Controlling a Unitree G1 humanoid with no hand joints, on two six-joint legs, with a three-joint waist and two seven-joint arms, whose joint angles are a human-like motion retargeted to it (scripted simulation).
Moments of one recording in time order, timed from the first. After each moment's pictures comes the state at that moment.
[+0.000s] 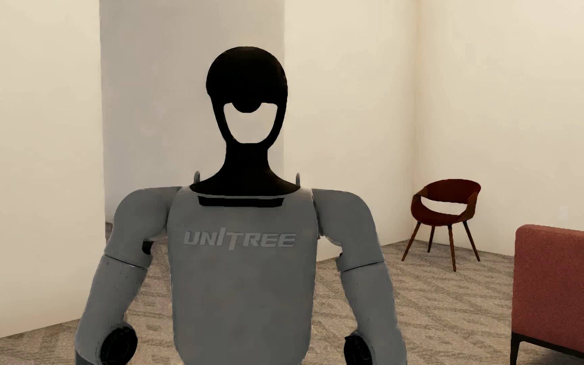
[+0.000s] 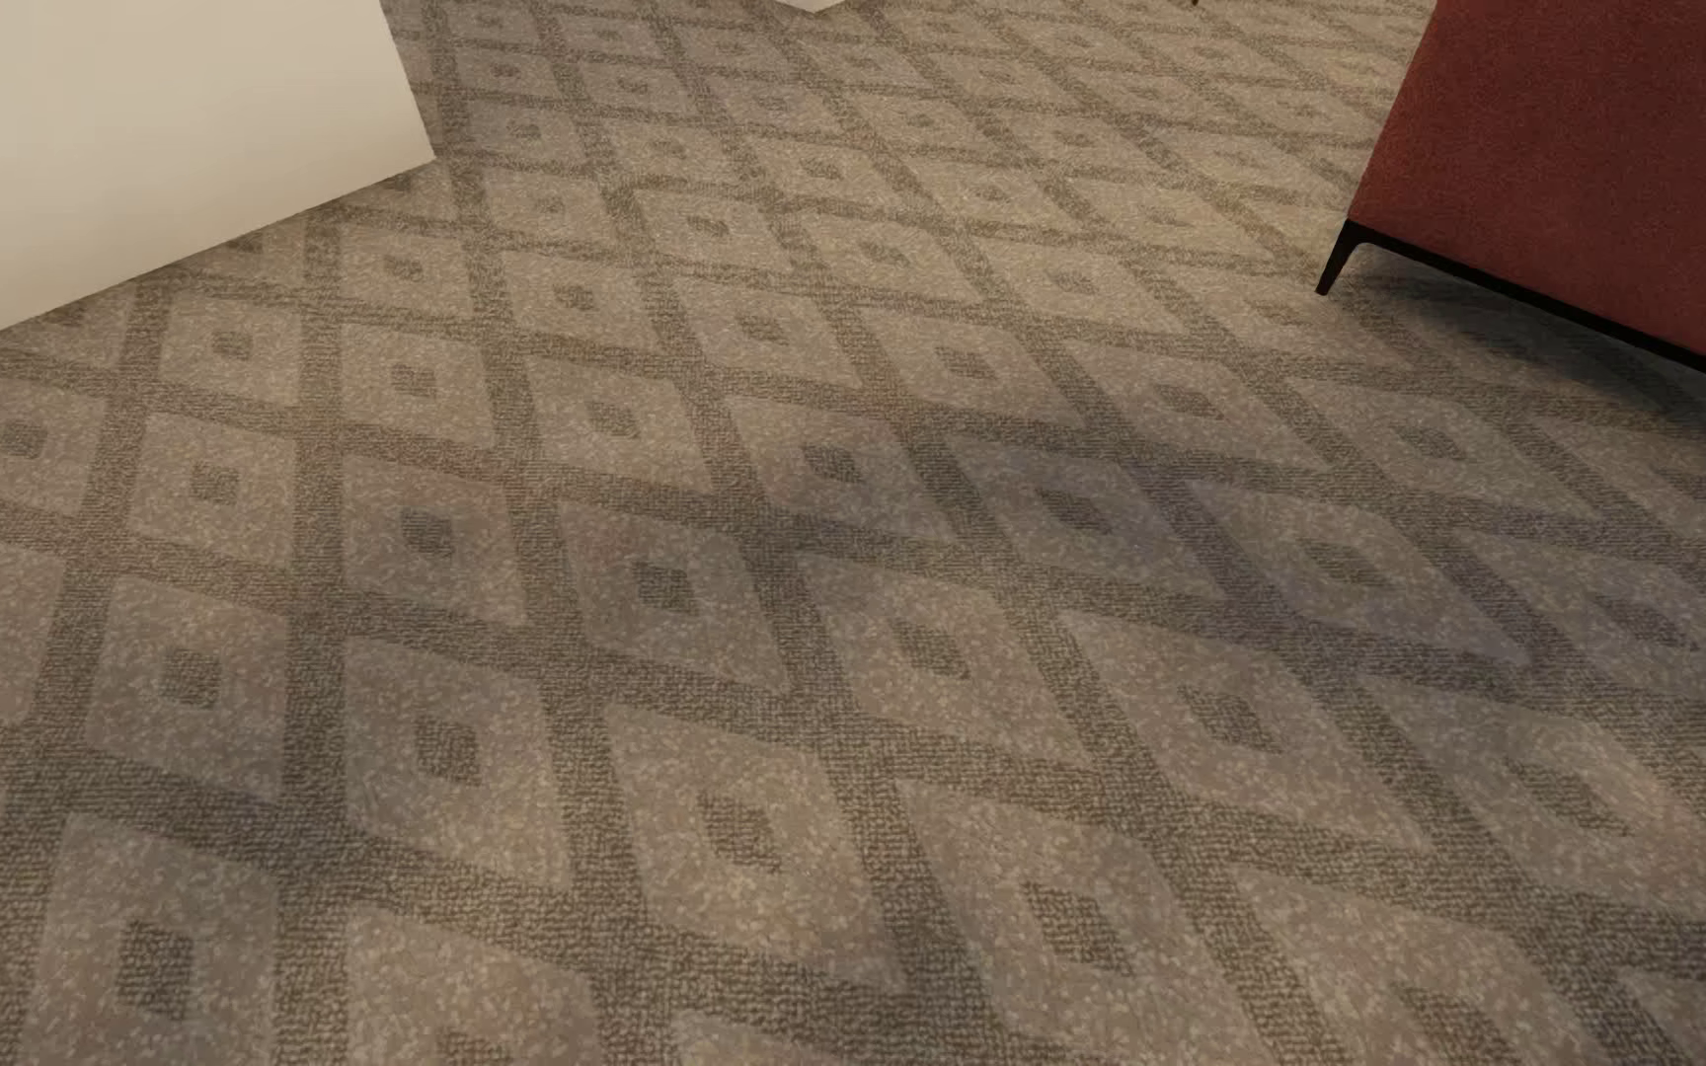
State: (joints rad) body -0.06 -0.02 -0.07 -0.16 -0.08 -0.07 0.00 0.00 -0.03 0.48 0.16 0.26 0.32 -0.40 -0.02 0.31 -0.28 0.00 0.00 -0.60 0.55 0.90 0.91 0.00 0.00 0.00 0.00 0.00 0.00
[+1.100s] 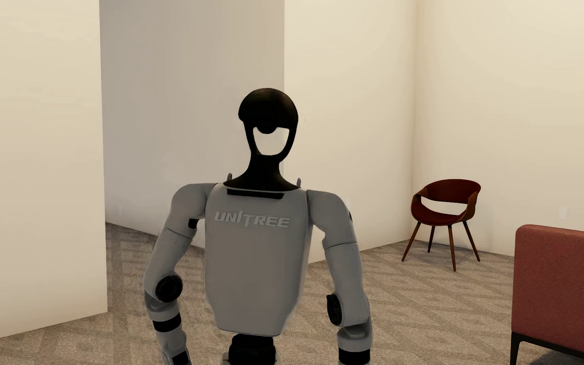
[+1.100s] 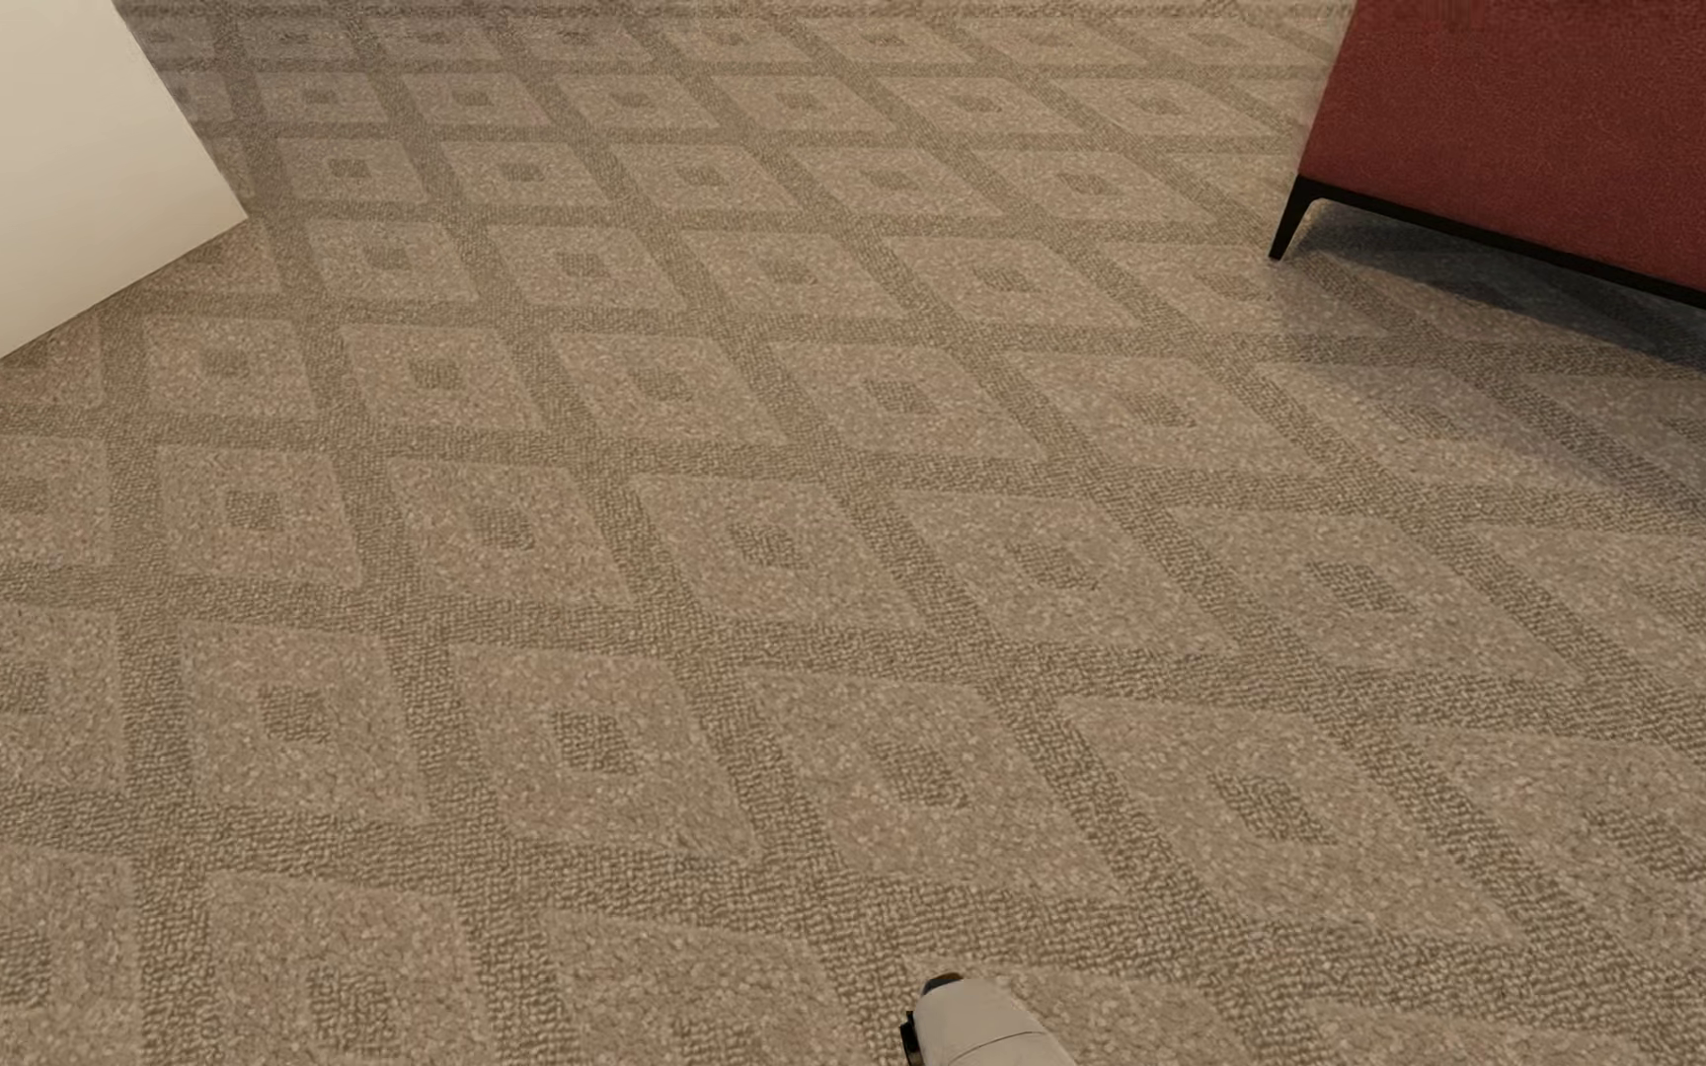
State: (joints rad) body 0.31 -0.57 -0.32 -0.07 -0.07 0.01 0.00 0.00 0.07 0.57 0.90 0.12 0.32 -0.16 -0.24 0.34 -0.34 0.00 0.00 -0.70 0.51 0.89 1.03 0.00 0.00 0.00 0.00 0.00 0.00
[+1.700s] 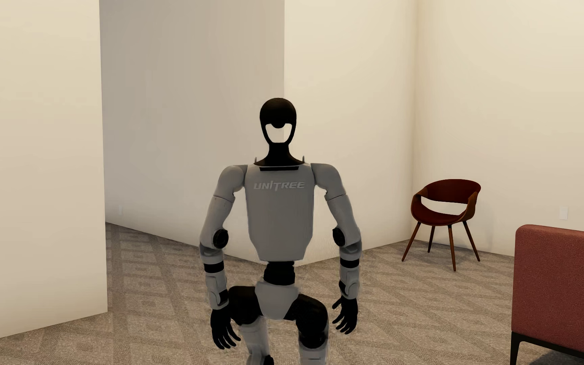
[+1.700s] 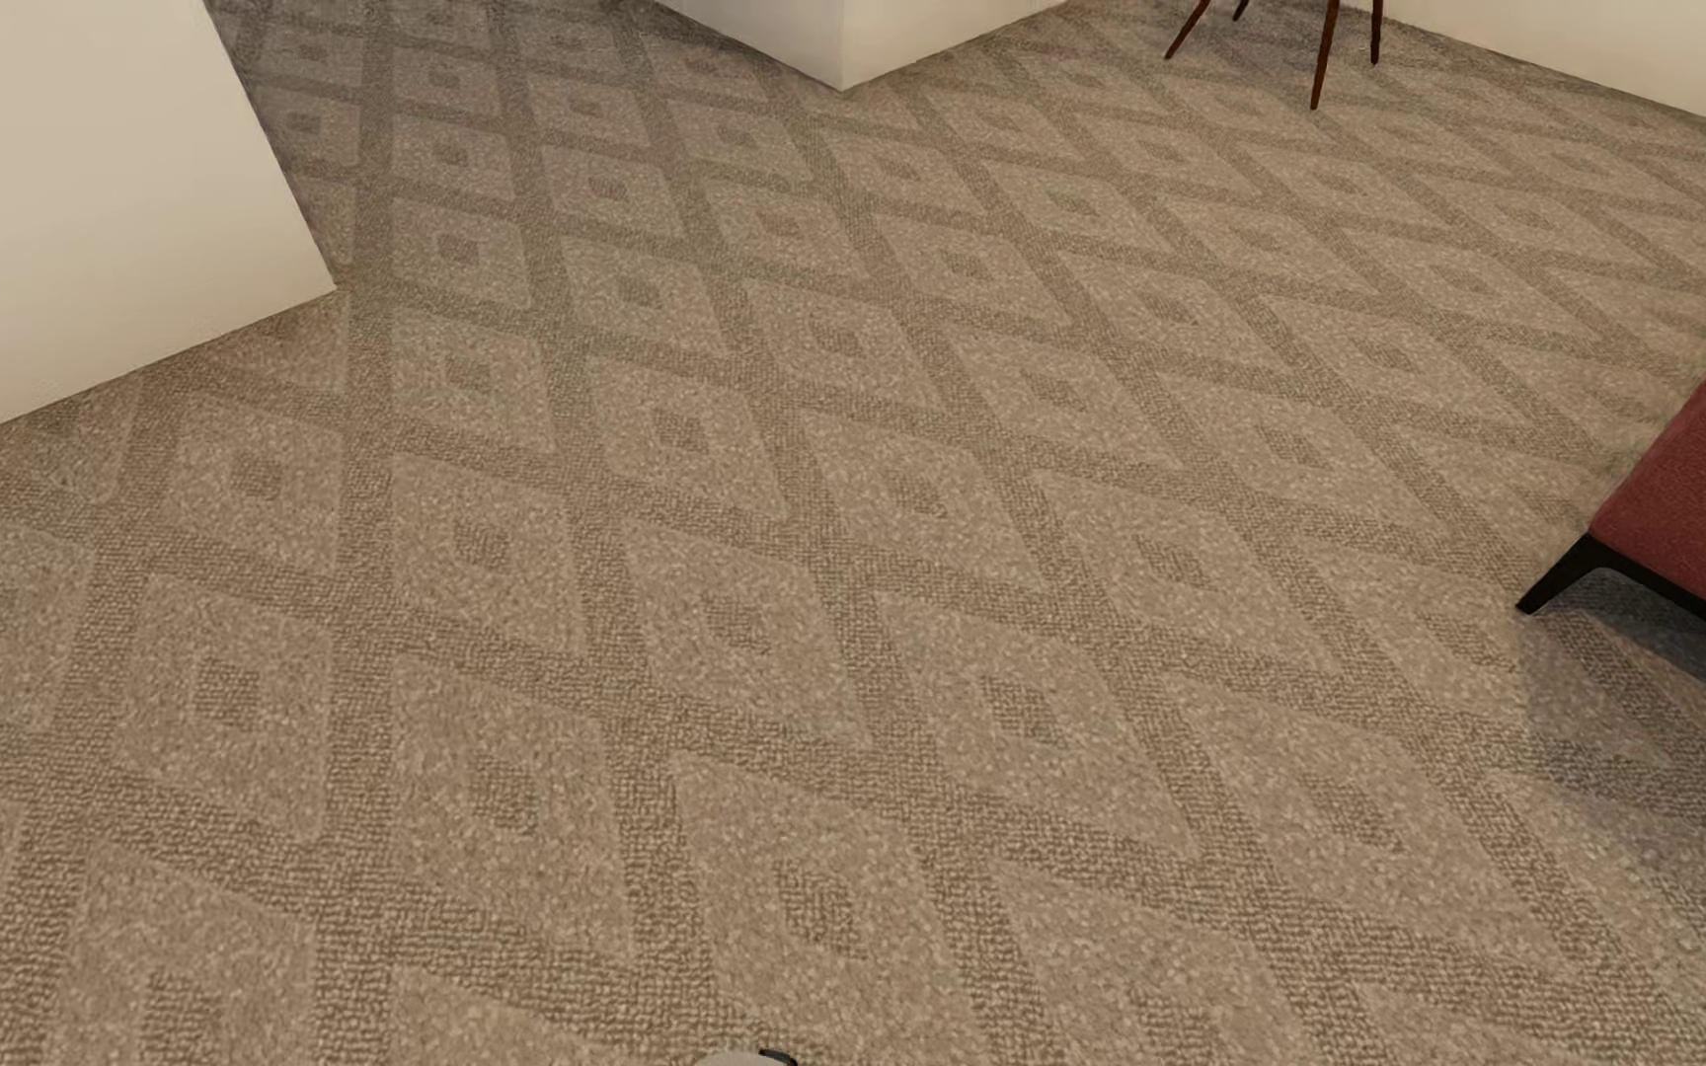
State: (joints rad) body -0.46 0.06 0.13 -0.23 -0.14 -0.14 0.00 0.00 0.08 0.68 1.16 0.29 0.21 0.23 0.11 0.36 -0.34 0.00 0.00 -0.70 0.46 0.91 0.86 0.00 0.00 0.00 0.00 0.00 0.00
